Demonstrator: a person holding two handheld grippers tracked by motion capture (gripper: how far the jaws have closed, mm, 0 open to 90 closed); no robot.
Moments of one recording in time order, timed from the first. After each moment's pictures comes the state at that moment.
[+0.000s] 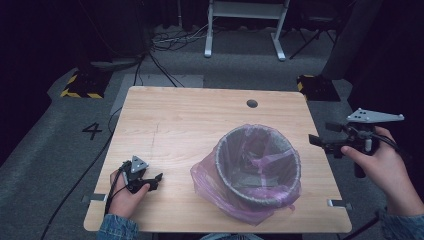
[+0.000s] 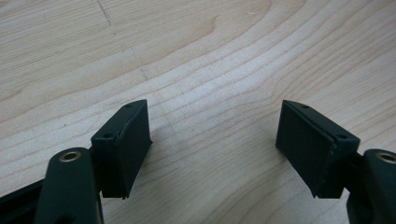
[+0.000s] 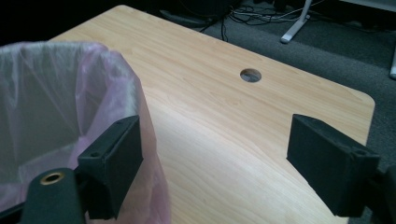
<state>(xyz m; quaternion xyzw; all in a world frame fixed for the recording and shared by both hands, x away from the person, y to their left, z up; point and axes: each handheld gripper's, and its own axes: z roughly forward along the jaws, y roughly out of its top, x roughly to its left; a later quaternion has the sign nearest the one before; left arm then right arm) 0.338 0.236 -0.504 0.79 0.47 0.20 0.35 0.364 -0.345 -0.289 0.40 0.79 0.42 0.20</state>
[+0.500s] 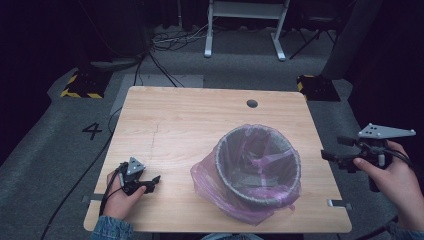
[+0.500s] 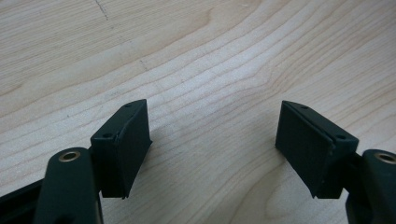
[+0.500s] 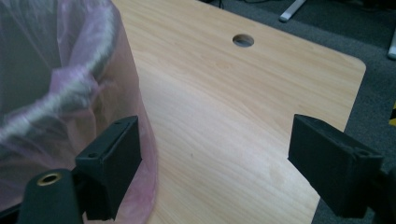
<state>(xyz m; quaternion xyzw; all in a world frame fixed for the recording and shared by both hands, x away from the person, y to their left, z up) 0.334 0.246 -0.504 0.80 0.45 0.19 0.35 0.343 -0.379 -0.314 0.40 0.80 0.39 0.19</state>
